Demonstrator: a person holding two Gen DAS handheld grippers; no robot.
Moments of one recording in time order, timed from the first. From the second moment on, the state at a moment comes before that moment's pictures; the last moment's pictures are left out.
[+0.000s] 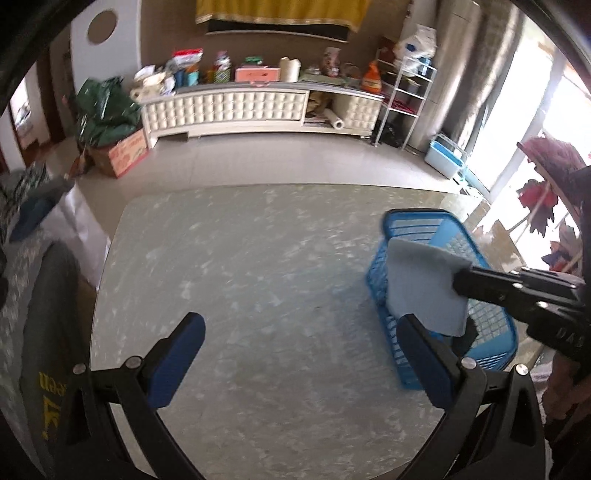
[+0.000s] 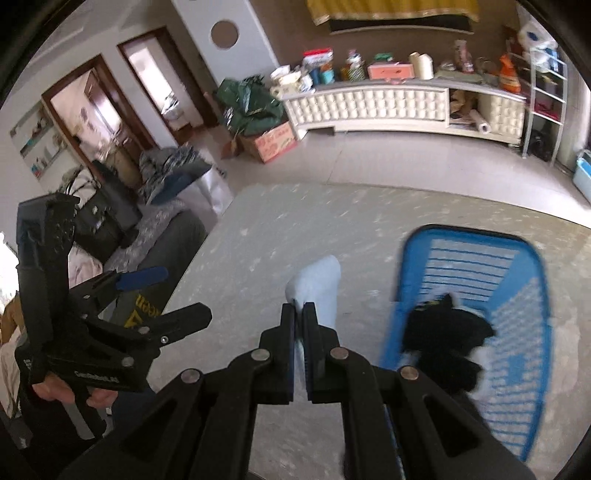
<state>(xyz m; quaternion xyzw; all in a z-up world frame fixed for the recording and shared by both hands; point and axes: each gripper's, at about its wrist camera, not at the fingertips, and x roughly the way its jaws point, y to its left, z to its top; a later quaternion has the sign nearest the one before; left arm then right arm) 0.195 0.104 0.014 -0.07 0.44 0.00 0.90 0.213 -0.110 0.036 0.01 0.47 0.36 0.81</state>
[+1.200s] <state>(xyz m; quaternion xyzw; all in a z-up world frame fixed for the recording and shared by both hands) 0.236 0.020 -0.044 -0.04 0.48 -0.09 0.87 0.219 -0.117 -0.059 -0.06 0.53 0.26 0.81</state>
